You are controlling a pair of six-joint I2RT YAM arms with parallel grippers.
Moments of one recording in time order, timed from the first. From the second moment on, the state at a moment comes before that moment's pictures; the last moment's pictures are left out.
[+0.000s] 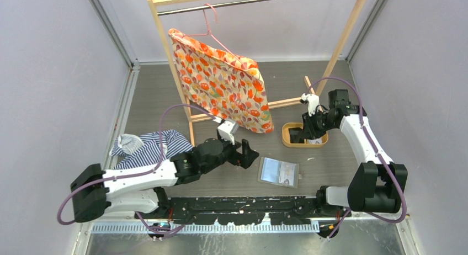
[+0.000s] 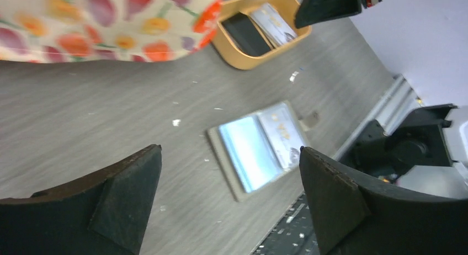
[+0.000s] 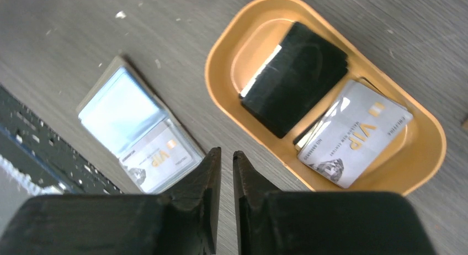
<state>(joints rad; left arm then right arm) -1.13 1.11 0.62 0.20 -0.24 -0.55 -0.07 1.30 0.97 -0.87 -0.55 -0.53</state>
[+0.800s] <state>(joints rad) -1.11 0.83 0.37 0.16 -0.45 -0.56 0.14 1.52 0.97 -0.57 -0.16 -0.14</state>
